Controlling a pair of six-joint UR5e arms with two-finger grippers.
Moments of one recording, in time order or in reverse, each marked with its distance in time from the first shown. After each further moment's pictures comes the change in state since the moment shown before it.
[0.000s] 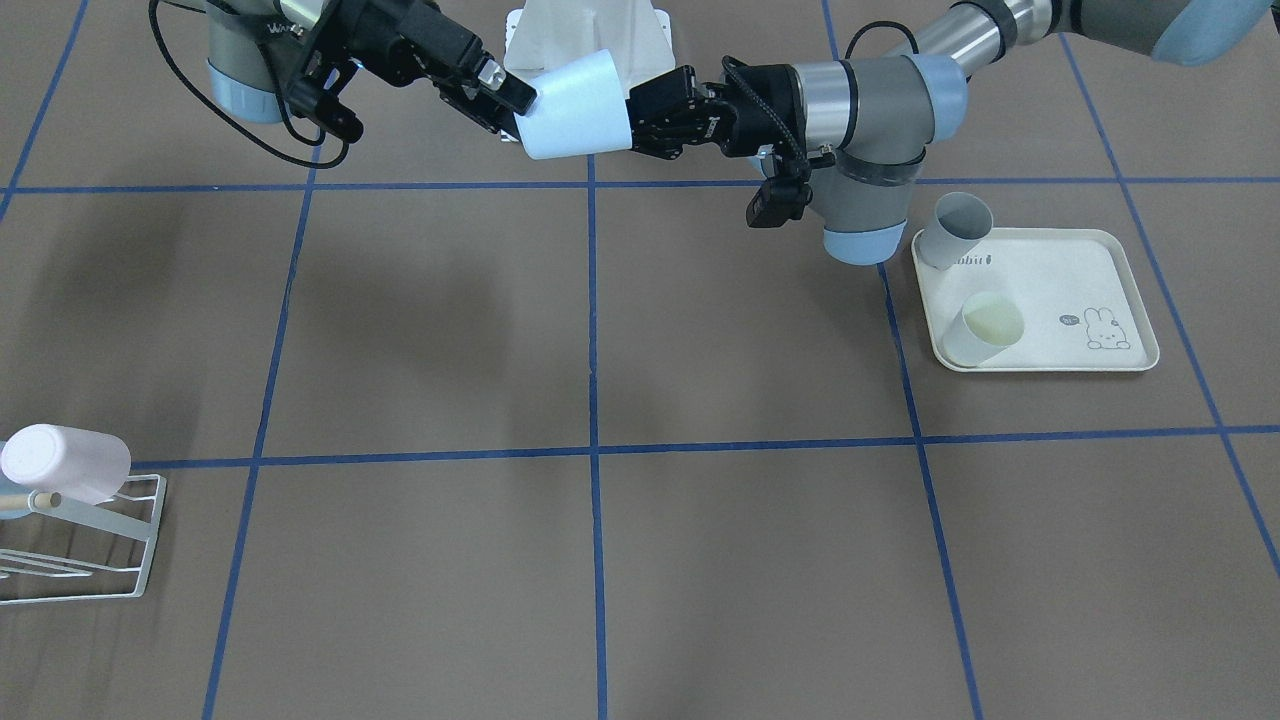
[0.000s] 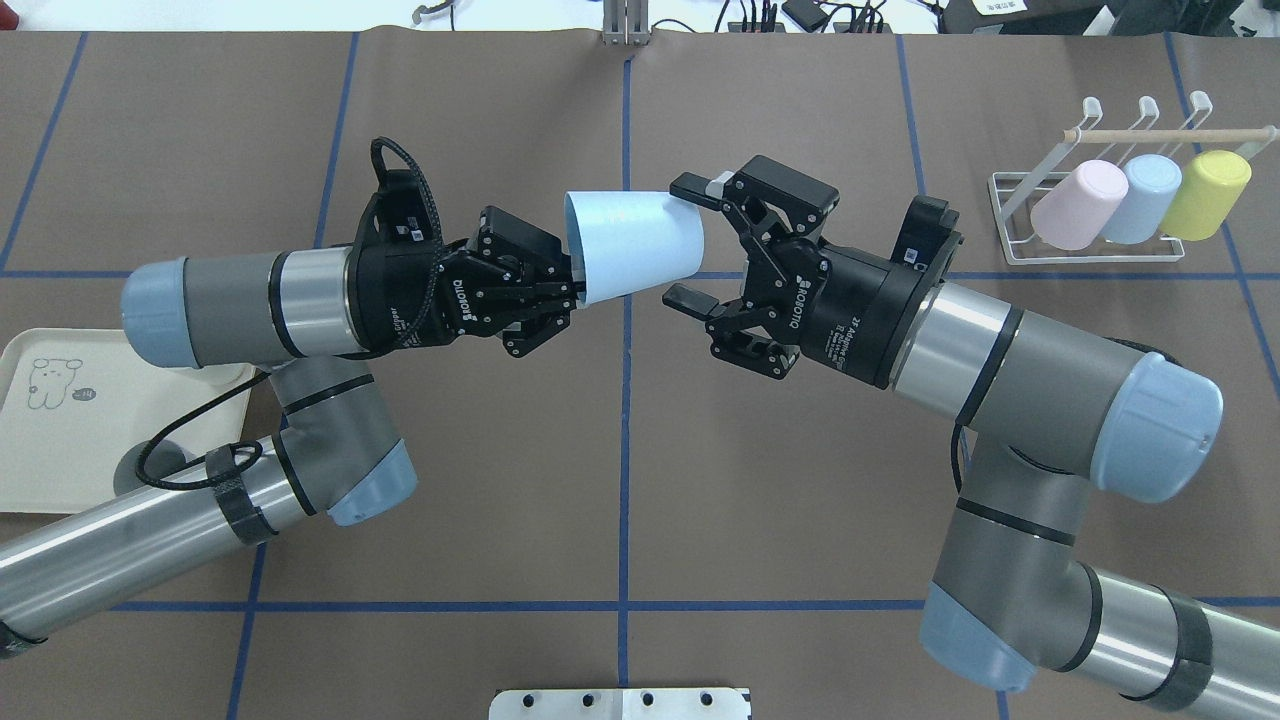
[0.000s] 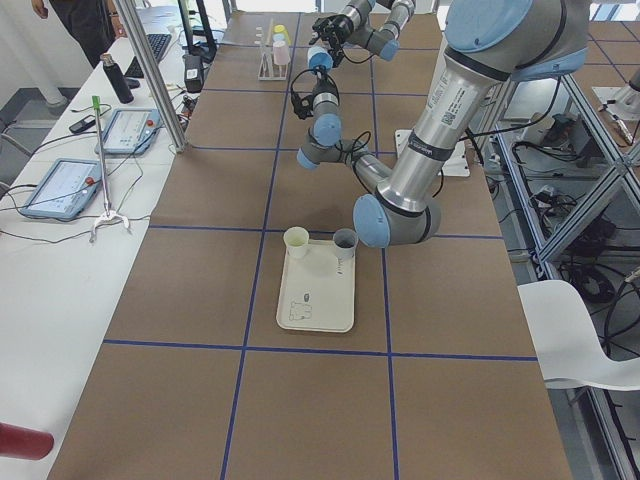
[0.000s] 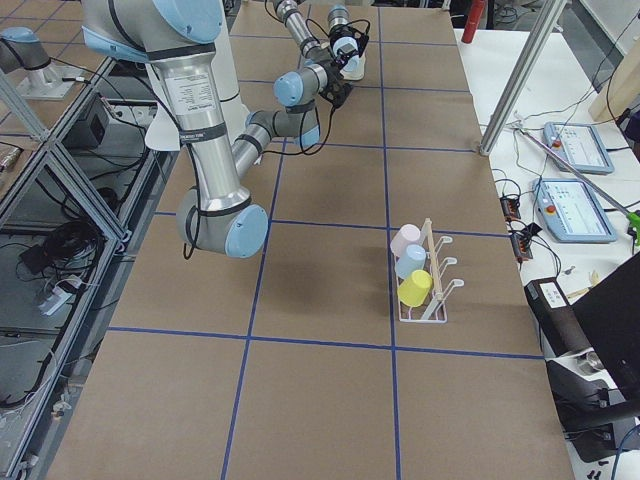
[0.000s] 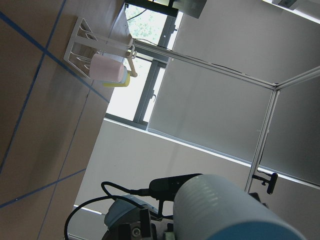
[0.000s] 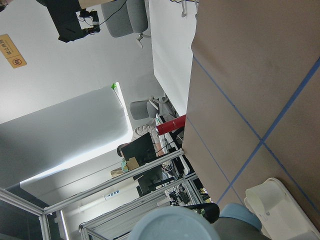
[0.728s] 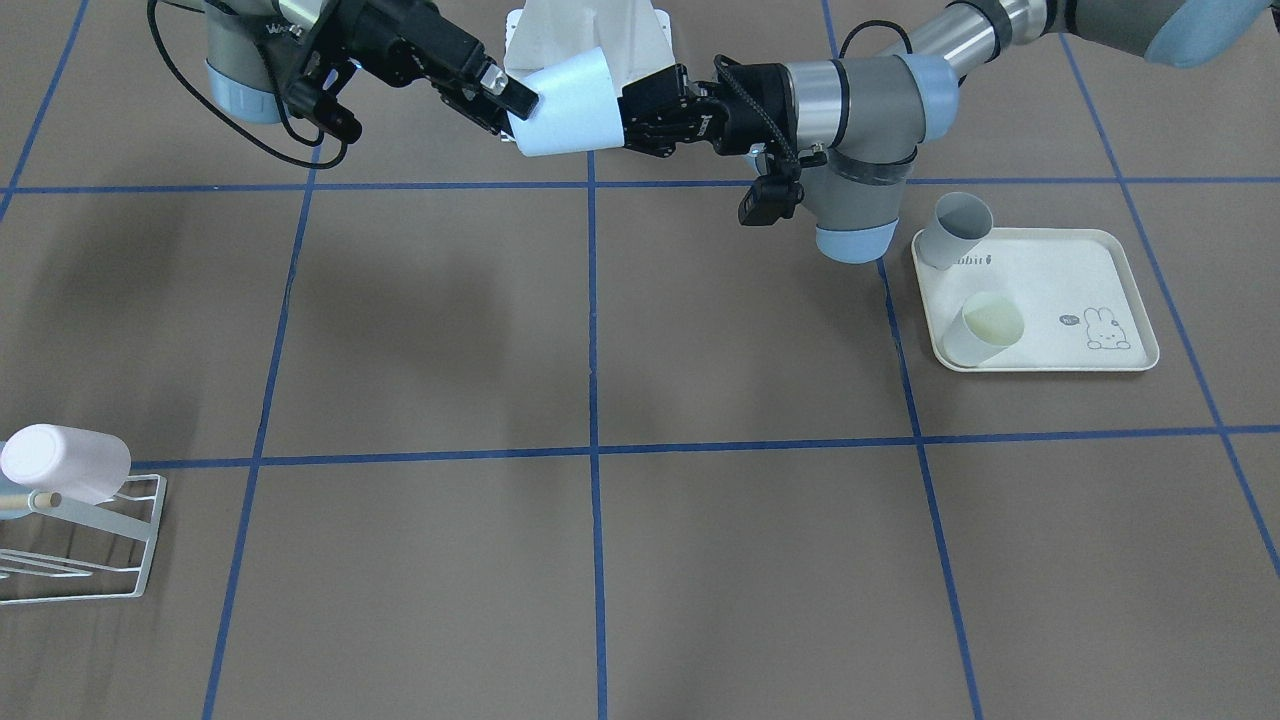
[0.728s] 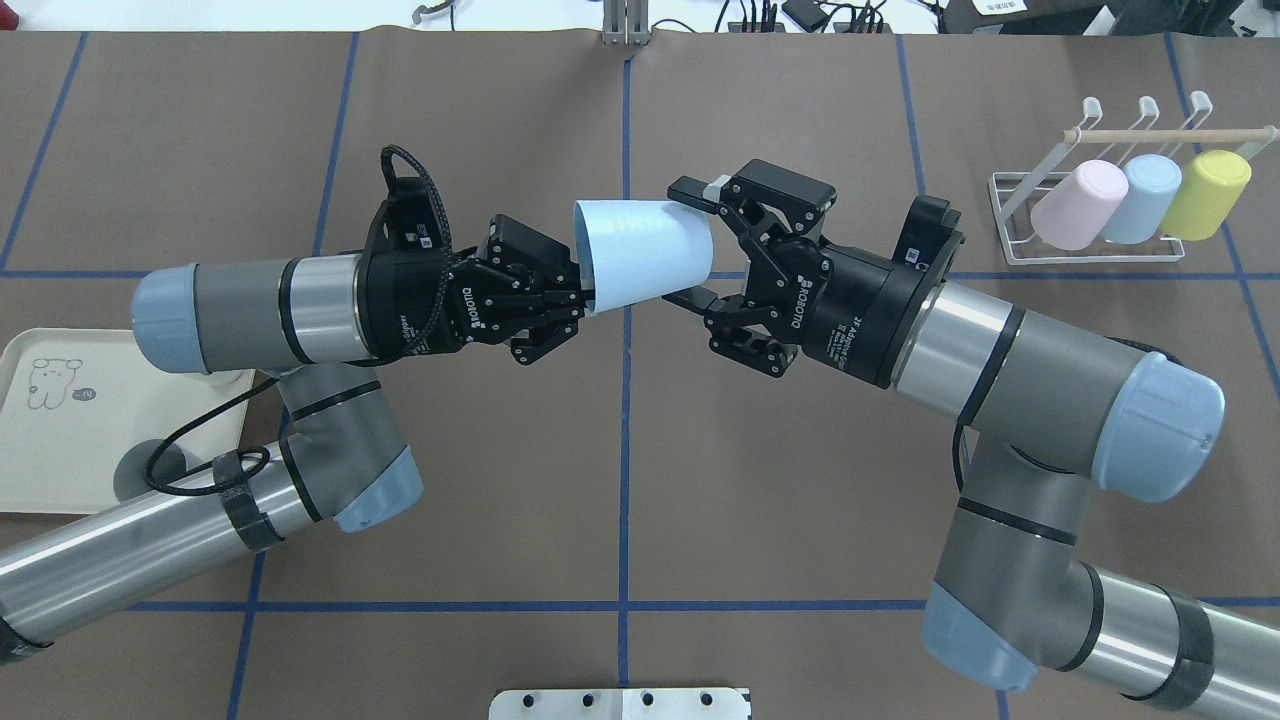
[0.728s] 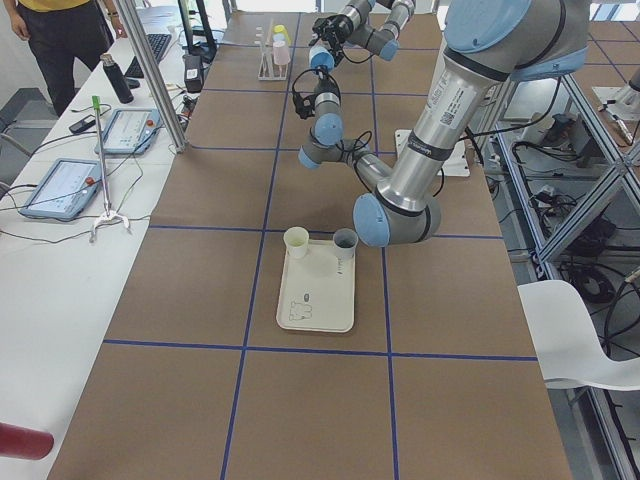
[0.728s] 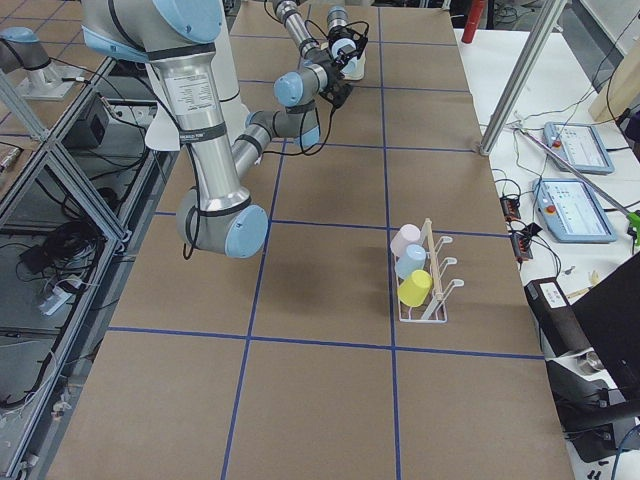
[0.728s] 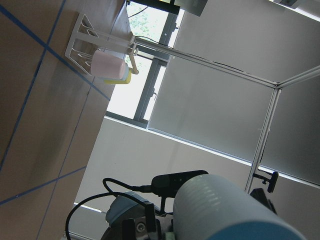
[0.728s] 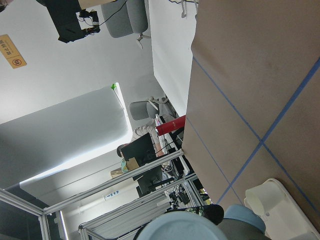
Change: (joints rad) left arm 0.011 -0.007 0.005 0.002 0.002 0.003; right arm 0.001 -0.002 0.001 0.000 0.000 0.000
